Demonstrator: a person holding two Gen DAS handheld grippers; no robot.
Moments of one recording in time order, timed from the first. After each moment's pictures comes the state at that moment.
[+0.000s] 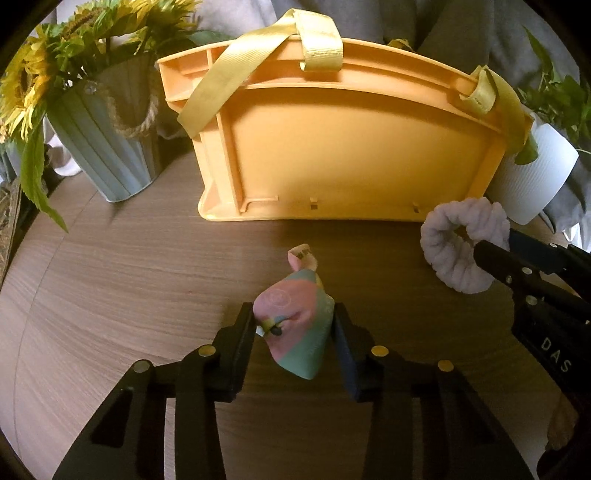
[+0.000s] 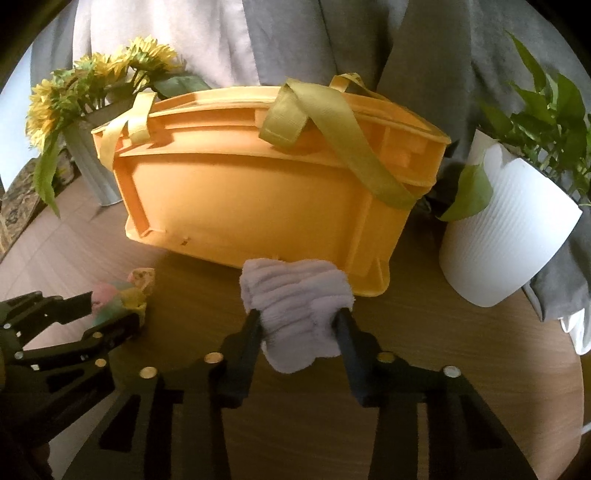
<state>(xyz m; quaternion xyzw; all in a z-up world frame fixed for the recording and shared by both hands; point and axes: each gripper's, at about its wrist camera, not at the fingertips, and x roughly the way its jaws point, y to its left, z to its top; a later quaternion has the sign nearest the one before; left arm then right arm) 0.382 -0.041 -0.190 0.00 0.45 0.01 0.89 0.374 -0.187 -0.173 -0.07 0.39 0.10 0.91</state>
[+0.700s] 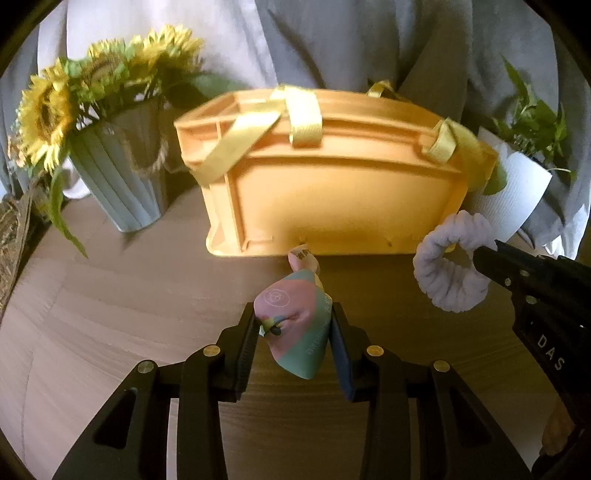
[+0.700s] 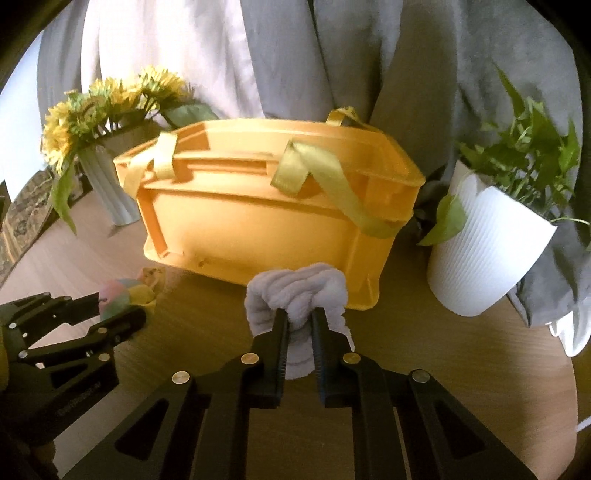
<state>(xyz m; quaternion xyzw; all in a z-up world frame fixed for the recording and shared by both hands) 0.361 -0.044 -0.148 0.00 0.40 0.00 0.92 0.349 -0.189 -0.139 -0.06 0.35 0.10 0.93</state>
